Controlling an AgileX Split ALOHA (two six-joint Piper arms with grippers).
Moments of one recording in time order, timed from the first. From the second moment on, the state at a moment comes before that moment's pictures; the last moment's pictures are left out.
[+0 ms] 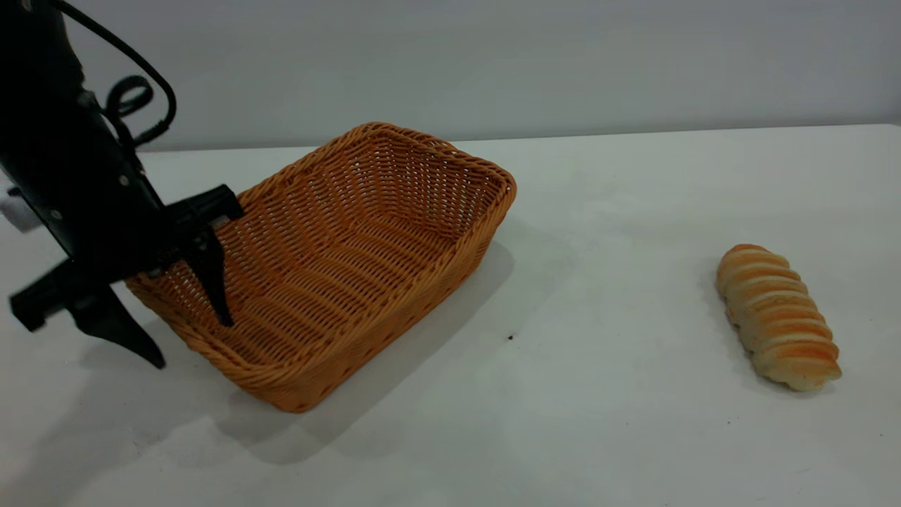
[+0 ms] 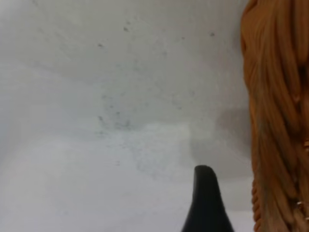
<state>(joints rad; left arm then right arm) -0.17 2.03 -1.05 -0.32 0.50 -0.61 0.21 0.65 -0.71 -0.26 0.79 0.22</state>
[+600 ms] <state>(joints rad) -0.17 2.03 -1.05 -0.37 0.47 -0.57 0.21 0.65 -0.71 -0.26 0.79 0.22</state>
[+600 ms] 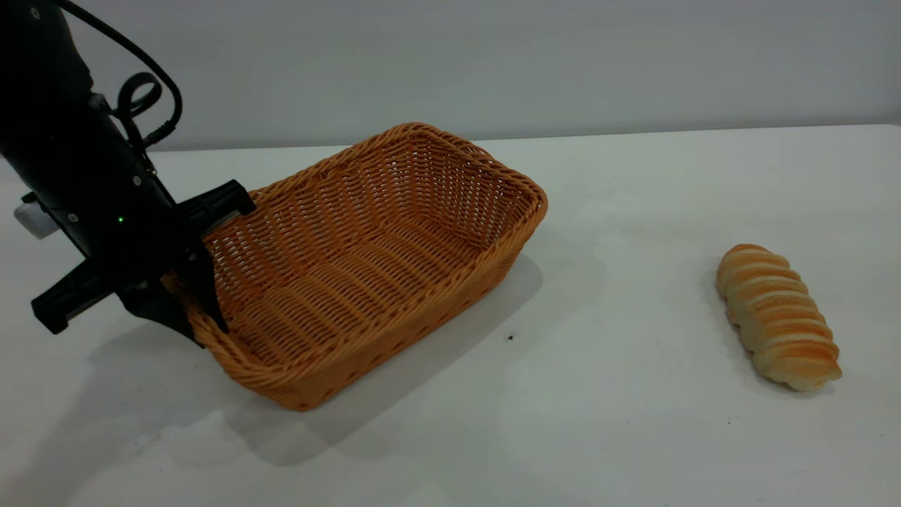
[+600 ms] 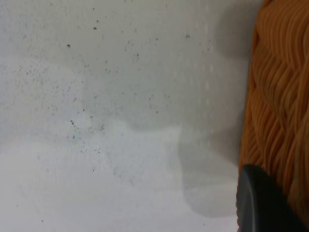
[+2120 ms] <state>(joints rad) -0.21 2.02 -1.05 -0.47 0.42 0.16 0.21 0.65 -0.70 -0.25 0.75 0.22</state>
